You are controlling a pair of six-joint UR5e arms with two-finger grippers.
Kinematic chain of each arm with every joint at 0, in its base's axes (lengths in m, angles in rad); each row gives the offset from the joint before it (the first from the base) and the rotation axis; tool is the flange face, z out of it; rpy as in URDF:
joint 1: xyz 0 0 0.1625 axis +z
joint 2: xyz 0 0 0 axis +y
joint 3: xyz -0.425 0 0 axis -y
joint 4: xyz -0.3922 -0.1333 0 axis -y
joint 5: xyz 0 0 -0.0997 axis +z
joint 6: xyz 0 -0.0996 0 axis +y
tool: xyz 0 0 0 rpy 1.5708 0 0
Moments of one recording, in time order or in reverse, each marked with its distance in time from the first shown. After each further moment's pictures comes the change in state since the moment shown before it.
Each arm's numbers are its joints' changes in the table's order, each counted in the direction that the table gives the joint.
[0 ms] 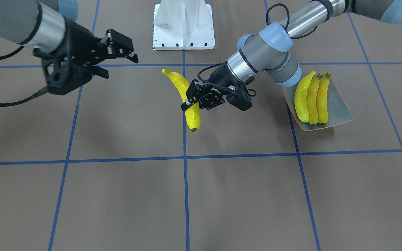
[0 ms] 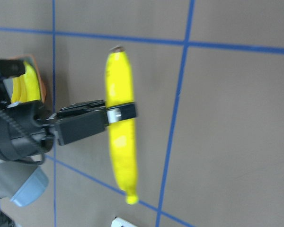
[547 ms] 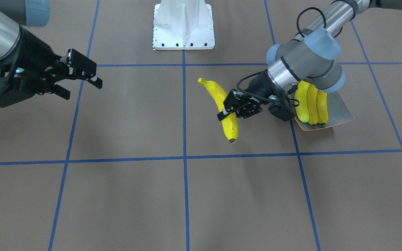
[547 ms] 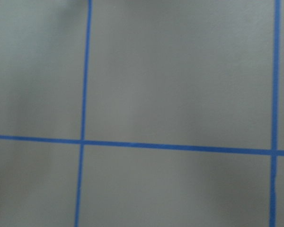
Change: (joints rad) left arm -0.339 -0.226 -0.020 0.003 0.468 -0.256; right arm 0.018 0.089 0.028 -0.007 0.359 0.010
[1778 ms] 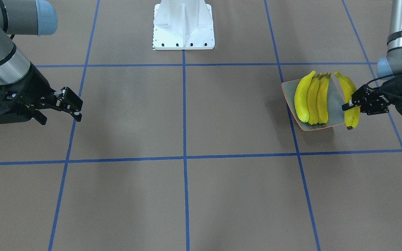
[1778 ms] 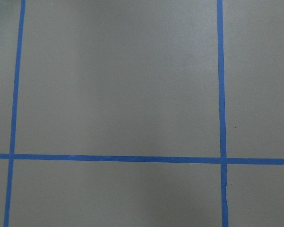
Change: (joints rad) left arm -0.182 -0.233 0.178 -0.012 0.294 -0.635; right arm -0.064 0.060 -0.007 0.008 0.127 0.003
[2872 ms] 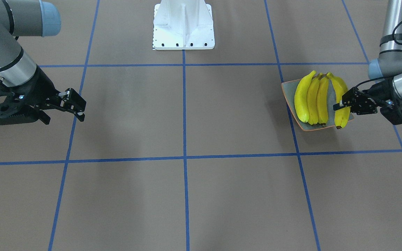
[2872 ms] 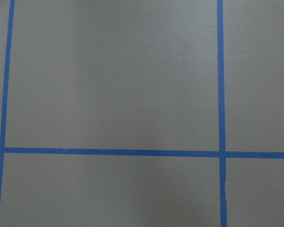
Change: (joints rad) left arm 0.059 0.000 0.035 0.001 -0.008 -0.003; right arm -0.021 0.007 -0.004 0.001 0.012 -0.001
